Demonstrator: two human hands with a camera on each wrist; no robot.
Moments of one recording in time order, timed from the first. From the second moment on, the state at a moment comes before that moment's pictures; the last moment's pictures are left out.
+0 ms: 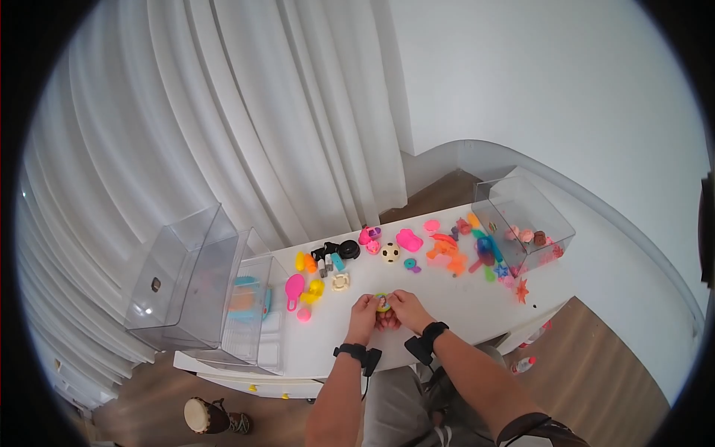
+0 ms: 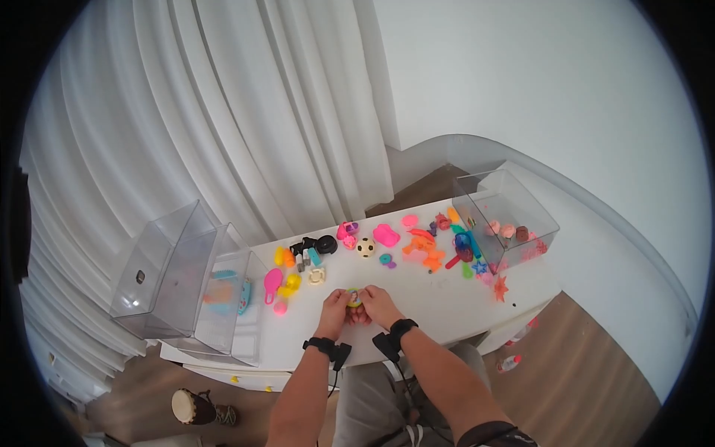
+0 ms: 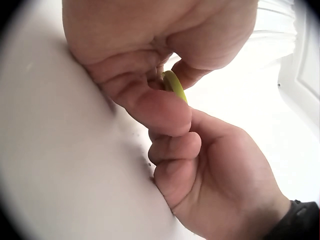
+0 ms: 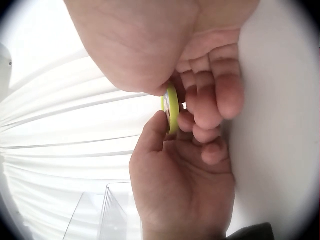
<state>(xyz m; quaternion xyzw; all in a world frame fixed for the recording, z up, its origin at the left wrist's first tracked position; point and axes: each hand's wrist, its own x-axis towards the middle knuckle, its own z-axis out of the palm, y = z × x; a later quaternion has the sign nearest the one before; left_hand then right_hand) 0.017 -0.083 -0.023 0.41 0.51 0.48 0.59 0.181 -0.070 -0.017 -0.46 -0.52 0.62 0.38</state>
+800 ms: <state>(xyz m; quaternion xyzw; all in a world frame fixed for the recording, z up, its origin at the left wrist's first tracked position) 0.023 -0.091 -0.014 0.43 0.52 0.47 0.56 0.183 -0.080 -0.016 -0.46 -0.53 0.59 0.39</state>
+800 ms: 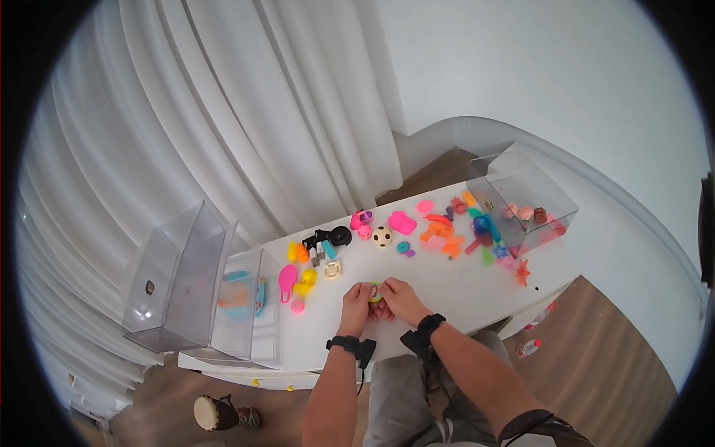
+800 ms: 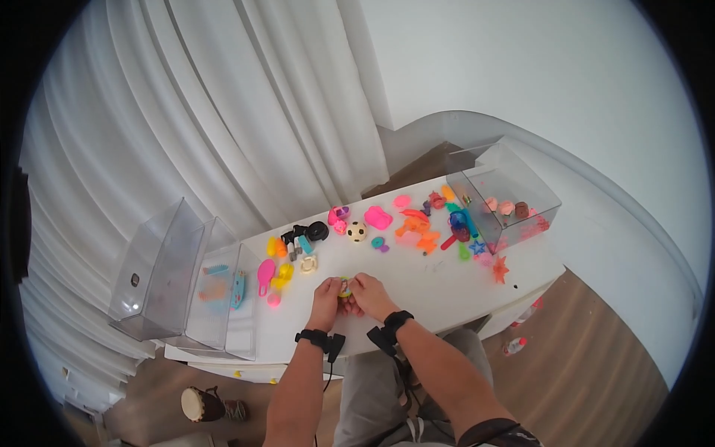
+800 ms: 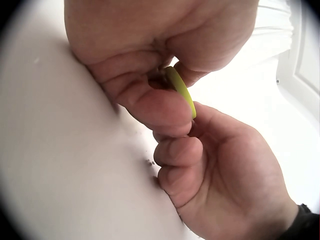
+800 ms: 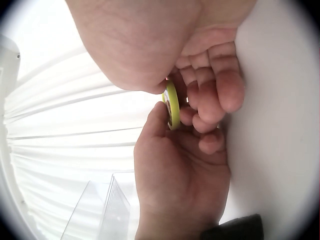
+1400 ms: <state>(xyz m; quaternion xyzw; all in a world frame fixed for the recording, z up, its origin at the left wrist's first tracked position) 0.021 -0.088 -0.016 0.42 0.52 0.47 0.58 0.188 -0.080 -0.014 -0.43 -0.54 0.61 0.39</state>
